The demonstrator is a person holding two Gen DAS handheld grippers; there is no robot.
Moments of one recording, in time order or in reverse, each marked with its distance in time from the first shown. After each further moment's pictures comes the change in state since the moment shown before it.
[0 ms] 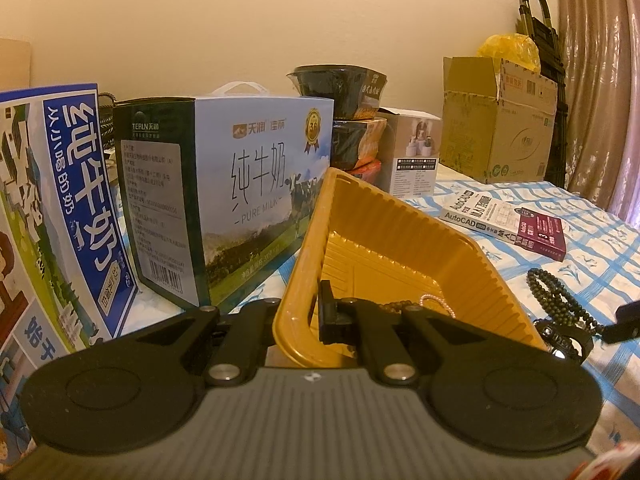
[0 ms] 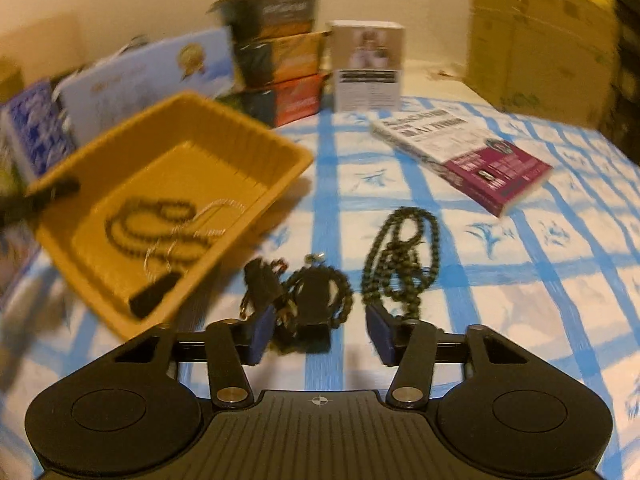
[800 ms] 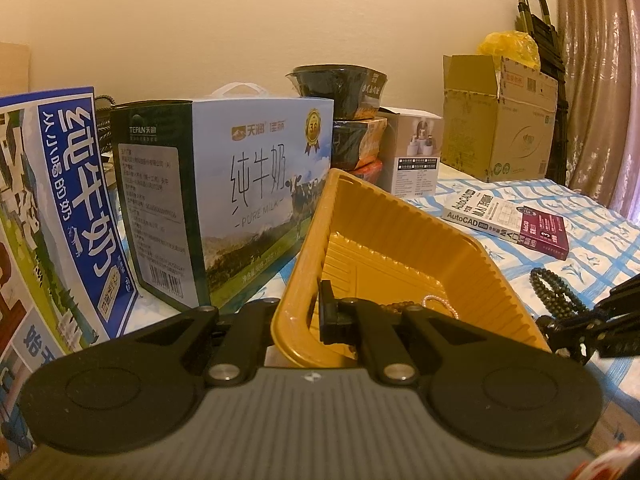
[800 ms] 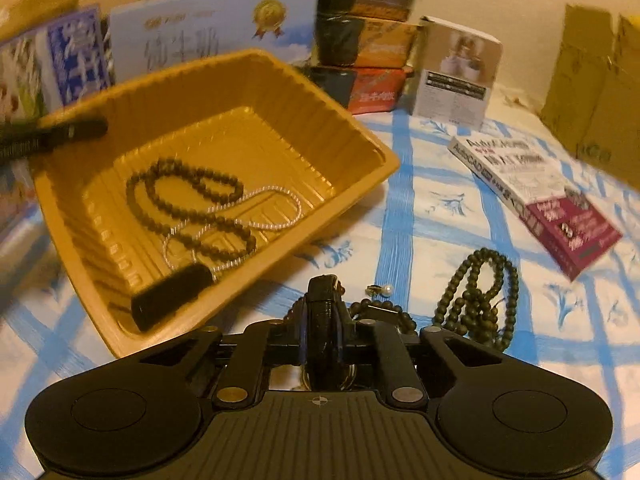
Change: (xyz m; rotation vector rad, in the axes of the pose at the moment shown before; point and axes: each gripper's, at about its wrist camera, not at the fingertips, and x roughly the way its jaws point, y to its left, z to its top) left arm 0.004 0.000 0.001 0.012 0.000 0.004; right arm 0.058 0.026 0.018 -0.167 0.024 0.091
